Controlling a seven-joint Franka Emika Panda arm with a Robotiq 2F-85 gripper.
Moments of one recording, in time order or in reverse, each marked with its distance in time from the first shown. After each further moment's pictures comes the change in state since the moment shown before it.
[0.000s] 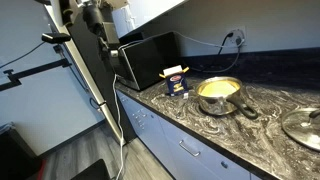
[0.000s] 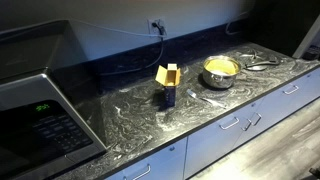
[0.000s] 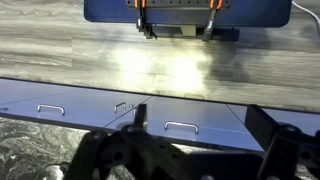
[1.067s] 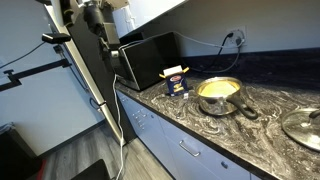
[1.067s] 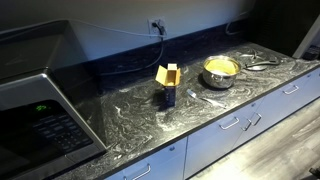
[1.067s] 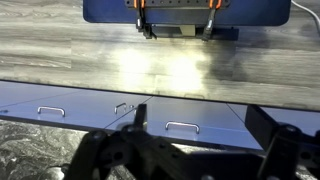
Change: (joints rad) arm 0.004 0.003 -0.012 0.000 0.000 0.002 0.008
